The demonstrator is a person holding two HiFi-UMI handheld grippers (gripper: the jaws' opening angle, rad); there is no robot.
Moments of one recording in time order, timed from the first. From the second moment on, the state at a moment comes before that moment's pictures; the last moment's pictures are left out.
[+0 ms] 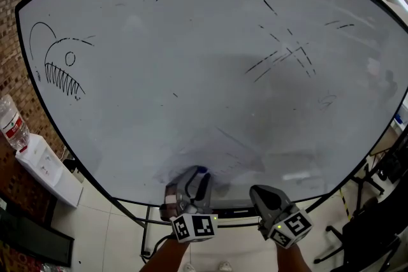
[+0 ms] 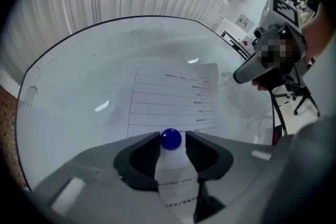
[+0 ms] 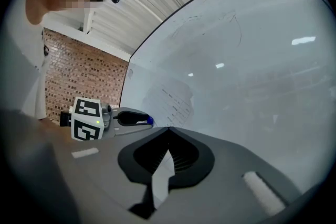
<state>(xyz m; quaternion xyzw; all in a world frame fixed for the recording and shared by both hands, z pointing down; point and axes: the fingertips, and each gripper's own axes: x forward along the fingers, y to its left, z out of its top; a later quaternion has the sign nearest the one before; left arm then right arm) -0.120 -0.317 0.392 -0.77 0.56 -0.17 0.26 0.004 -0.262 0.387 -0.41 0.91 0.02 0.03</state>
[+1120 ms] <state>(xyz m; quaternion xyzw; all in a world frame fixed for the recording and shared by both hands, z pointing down) -0.125 -0.318 0.394 -0.81 0.54 -0.10 0.19 0.012 -0.301 0.344 -0.45 0.89 0.08 0.00</state>
